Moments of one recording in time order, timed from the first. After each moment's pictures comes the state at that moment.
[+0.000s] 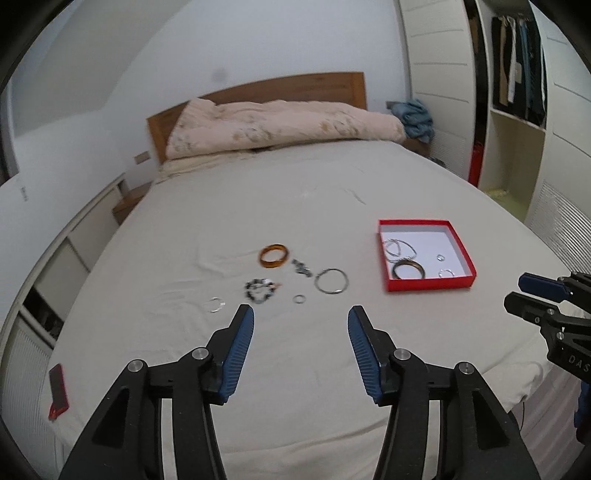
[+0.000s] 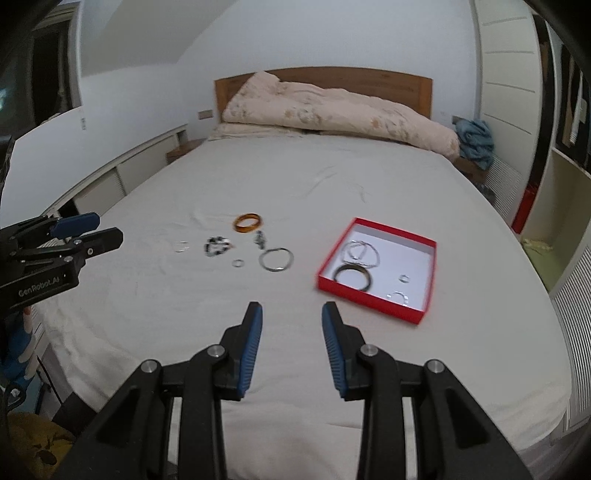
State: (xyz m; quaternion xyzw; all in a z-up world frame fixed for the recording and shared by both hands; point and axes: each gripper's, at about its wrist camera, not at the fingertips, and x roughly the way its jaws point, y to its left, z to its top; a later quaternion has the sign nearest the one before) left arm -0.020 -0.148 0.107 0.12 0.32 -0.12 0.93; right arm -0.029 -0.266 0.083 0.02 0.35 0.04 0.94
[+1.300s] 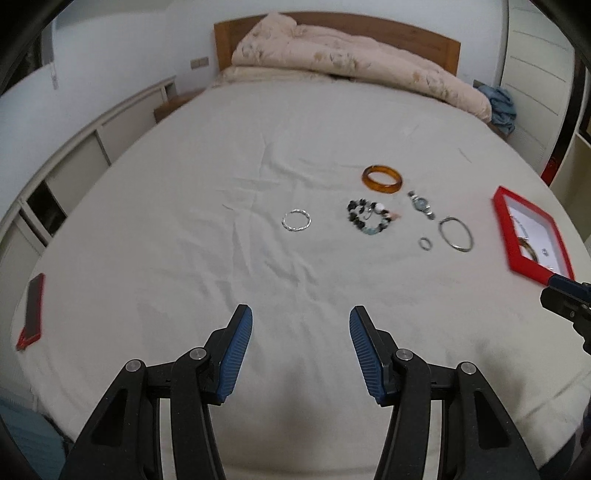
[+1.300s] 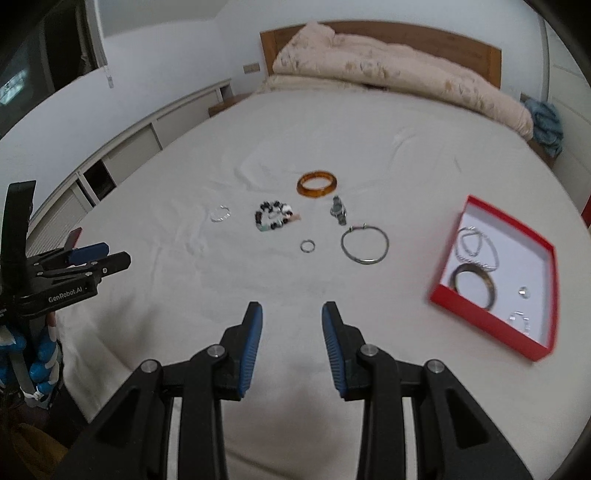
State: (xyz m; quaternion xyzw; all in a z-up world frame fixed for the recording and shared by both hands) left arm 0.108 -0.018 -0.038 0.03 0.45 -0.02 0.89; right arm 0.120 -0.182 -0.020 0.02 0.43 0.14 0.89
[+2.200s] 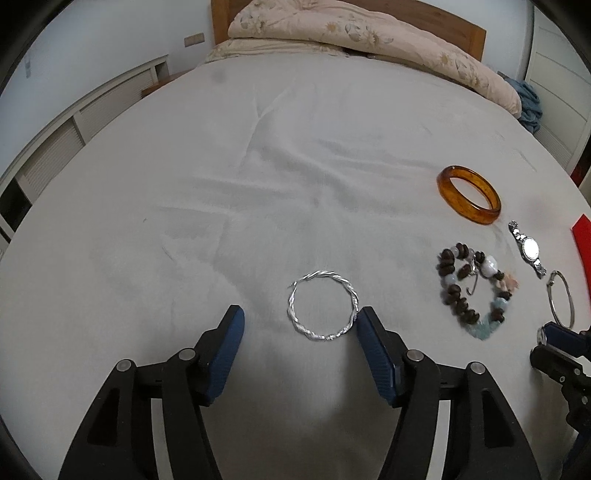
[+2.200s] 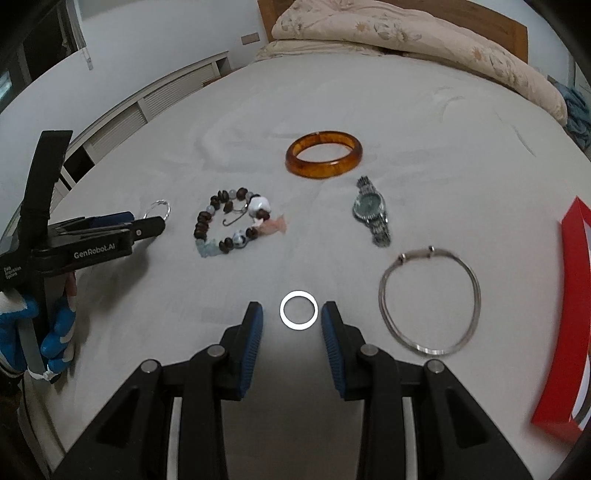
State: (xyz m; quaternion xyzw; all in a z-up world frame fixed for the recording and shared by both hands) left arm 0.271 -0.001 -0.127 0.02 0.47 -0.02 0.88; right arm 0.268 -0.145 -0.132 0.02 0.46 0.16 0.87
